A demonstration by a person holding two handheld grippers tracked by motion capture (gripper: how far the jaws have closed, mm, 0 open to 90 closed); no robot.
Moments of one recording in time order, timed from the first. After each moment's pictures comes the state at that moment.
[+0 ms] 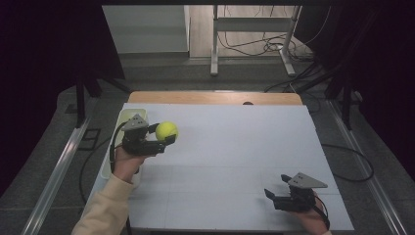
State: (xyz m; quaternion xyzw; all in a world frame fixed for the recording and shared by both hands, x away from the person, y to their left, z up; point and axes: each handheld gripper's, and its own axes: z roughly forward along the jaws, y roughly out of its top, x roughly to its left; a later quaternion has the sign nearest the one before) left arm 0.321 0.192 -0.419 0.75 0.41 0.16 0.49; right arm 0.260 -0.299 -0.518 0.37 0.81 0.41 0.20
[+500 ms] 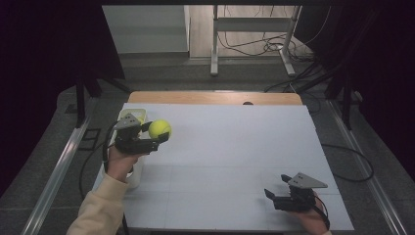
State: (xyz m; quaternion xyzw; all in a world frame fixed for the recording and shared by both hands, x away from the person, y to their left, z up) left arm 0.320 0.208 -0.417 0.74 0.42 0.17 0.49; right arm 0.260 -0.299 -0.518 0.37 0.81 0.41 0.20
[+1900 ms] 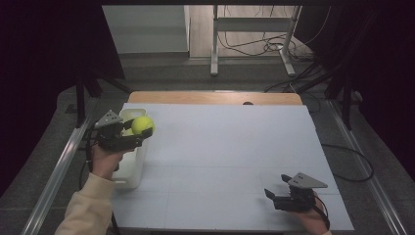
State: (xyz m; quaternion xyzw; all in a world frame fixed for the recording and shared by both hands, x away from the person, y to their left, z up) left arm 0.318 0.249 -0.415 0.72 0.46 0.19 0.48; right arm 0.260 -0.299 -0.518 0.37 0.81 0.41 0.20
